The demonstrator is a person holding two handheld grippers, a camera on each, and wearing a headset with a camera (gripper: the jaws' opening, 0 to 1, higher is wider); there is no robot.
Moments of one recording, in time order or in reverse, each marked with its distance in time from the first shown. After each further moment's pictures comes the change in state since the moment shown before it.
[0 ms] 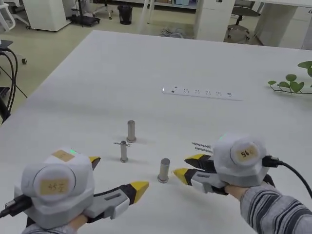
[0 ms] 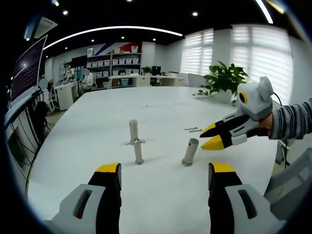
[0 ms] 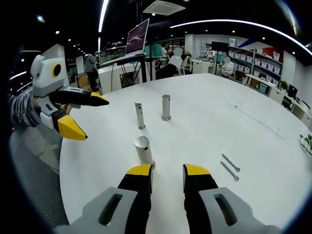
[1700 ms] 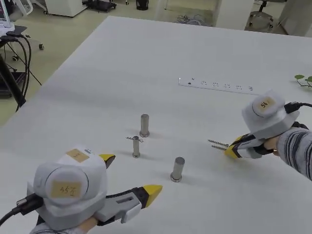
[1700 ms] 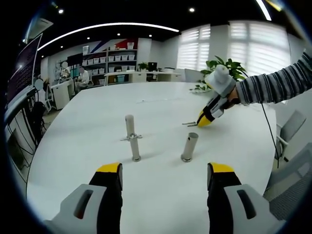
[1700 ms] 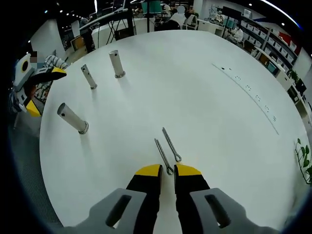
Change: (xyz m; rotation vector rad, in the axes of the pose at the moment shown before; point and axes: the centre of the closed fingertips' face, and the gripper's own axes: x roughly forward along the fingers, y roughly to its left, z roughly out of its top) left arm 0.009 -0.002 -0.009 0.018 0.040 -0.030; right arm 0.013 -0.106 -0.043 -0.082 0.431 0.017
